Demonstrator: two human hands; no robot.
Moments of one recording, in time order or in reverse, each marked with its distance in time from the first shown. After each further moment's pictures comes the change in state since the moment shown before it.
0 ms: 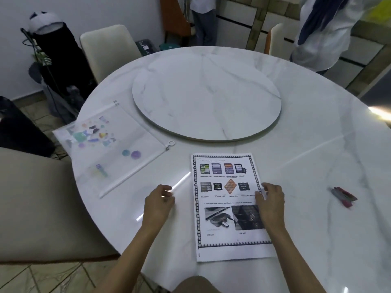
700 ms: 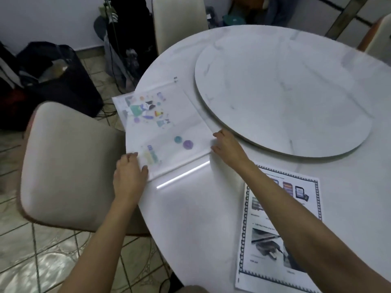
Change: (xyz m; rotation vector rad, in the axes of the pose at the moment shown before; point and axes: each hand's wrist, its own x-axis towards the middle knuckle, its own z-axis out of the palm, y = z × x) left_hand 0.066 -0.060 -0.145 0.481 0.363 -0.178; right_hand 0.073 -0.225 0.171 -0.243 -0.542 -0.754
